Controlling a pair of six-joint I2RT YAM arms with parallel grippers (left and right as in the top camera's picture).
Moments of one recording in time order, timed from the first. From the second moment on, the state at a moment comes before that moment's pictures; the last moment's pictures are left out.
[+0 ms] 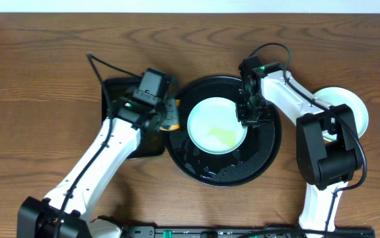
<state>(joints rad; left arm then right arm) -0.38 1.47 1.11 -0.76 -0.05 -0.48 0.33 2.09 1.46 -1.04 -0.10 0.28</state>
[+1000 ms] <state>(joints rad) 0.08 1.81 1.11 -0.62 0.65 -0.18 0.36 2.09 1.46 -1.00 -0.10 0.28</state>
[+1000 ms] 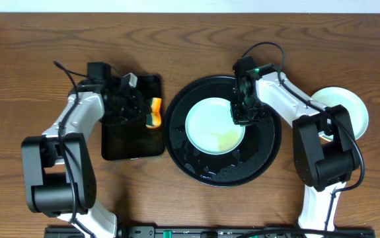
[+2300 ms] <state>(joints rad) 0.13 1.70 1.09 -0.72 0.34 -0.25 0.36 2.09 1.46 -1.01 -0.11 0.28</state>
